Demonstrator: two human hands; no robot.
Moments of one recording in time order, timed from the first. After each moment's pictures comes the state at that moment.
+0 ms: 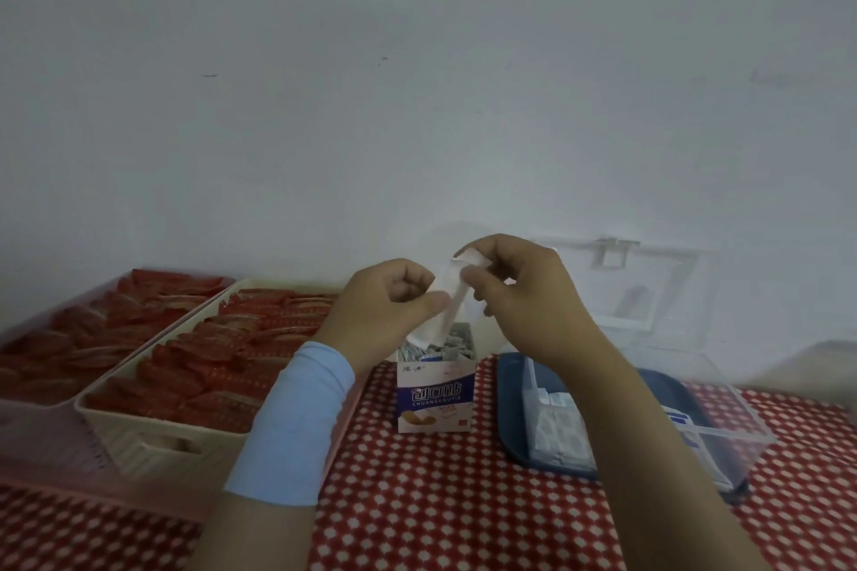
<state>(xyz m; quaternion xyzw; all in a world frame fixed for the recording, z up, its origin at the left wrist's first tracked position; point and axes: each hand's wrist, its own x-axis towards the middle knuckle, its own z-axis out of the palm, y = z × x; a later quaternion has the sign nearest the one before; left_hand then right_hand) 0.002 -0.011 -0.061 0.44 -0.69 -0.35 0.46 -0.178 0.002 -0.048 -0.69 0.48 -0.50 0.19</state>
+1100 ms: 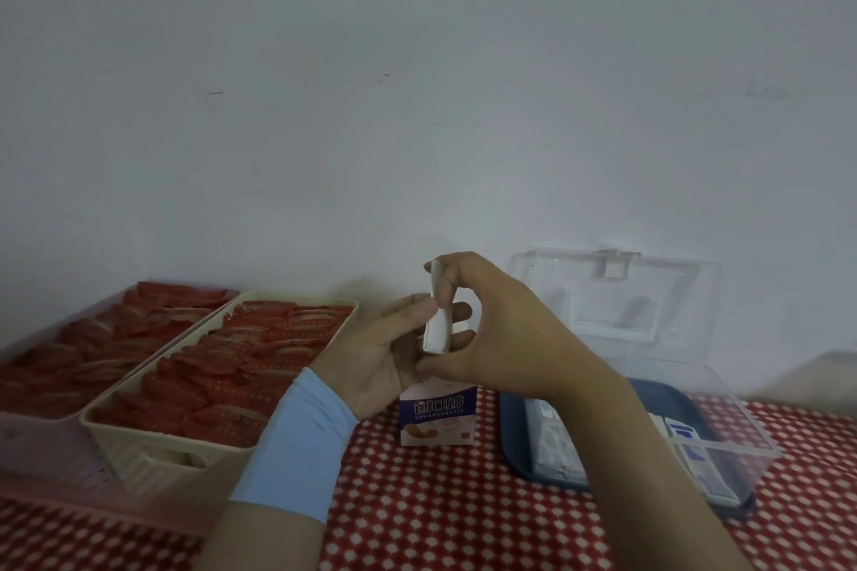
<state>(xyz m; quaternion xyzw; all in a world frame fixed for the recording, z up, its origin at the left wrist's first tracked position) 0.001 -0.009 -0.074 0.23 -0.44 -0.74 0.45 -0.165 0.020 -0.045 -0.80 0.41 -0.41 0.16</state>
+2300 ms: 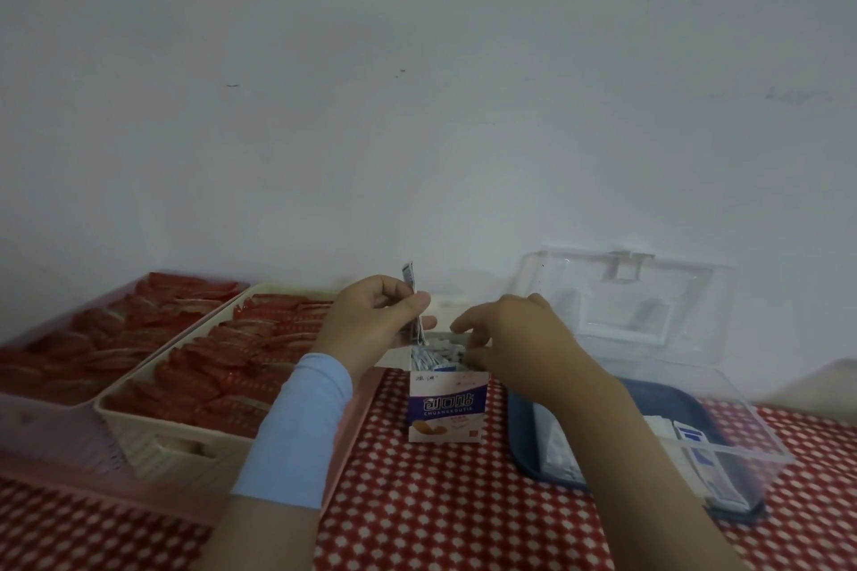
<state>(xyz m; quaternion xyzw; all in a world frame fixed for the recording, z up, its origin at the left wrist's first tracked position) 0.012 -0.020 -0.070 0.45 -0.53 -0.48 0.54 -0.167 -0.002 -0.060 -0.80 0.59 -0.14 -0.03</state>
